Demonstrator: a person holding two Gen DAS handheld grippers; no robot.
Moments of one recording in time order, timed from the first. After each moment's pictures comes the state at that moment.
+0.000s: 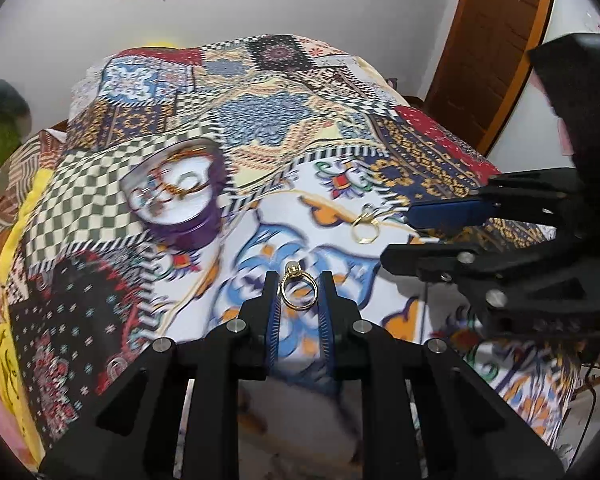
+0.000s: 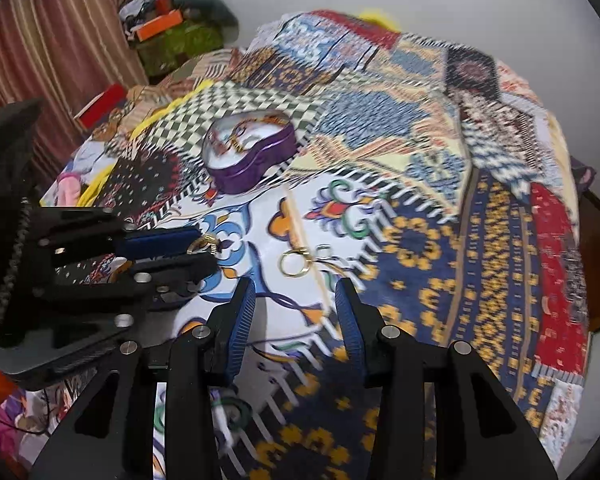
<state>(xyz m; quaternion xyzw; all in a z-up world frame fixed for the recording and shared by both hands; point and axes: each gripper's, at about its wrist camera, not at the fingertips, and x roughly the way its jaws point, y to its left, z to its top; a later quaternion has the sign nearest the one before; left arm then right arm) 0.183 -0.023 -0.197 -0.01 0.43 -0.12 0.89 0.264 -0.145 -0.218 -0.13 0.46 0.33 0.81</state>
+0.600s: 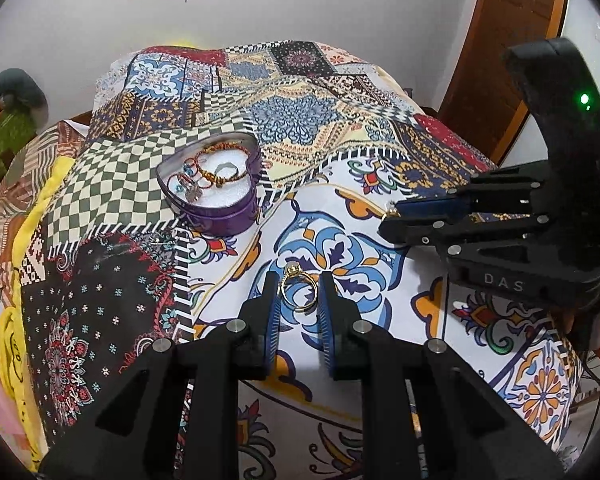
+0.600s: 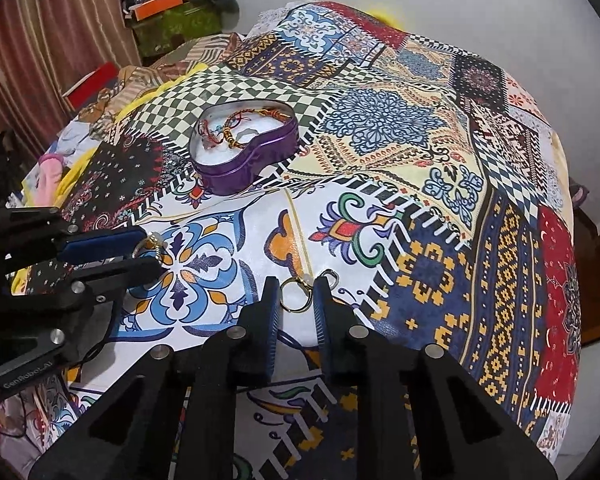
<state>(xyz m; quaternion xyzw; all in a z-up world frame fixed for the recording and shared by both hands) 0.170 -0.006 -0.194 -0.02 0.42 -0.10 0.90 0.272 -0.127 -0.226 -0.18 0.45 0.31 0.82</state>
